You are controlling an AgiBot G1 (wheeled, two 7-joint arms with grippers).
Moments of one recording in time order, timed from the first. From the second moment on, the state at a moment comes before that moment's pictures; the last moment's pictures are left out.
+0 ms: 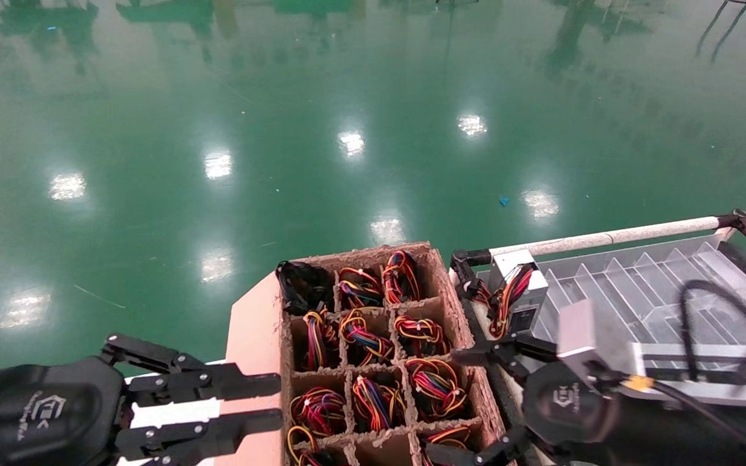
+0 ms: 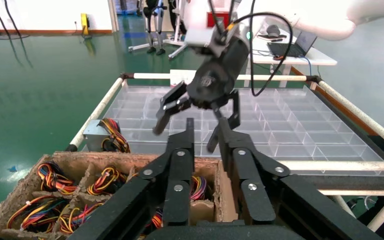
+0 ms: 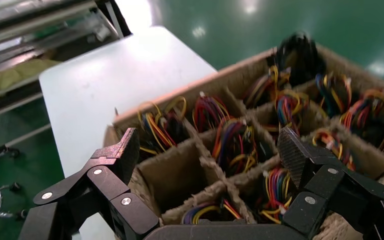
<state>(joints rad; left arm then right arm) -1.08 0.60 0.32 -1.28 0.70 1.48 -0.17 1.18 -0.65 -0.43 1.27 -1.09 -1.34 0.35</state>
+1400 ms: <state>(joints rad) -1.08 0.60 0.32 -1.28 0.70 1.48 -0.17 1.44 -0.89 -0.65 0.97 -1.52 -1.33 0.40</state>
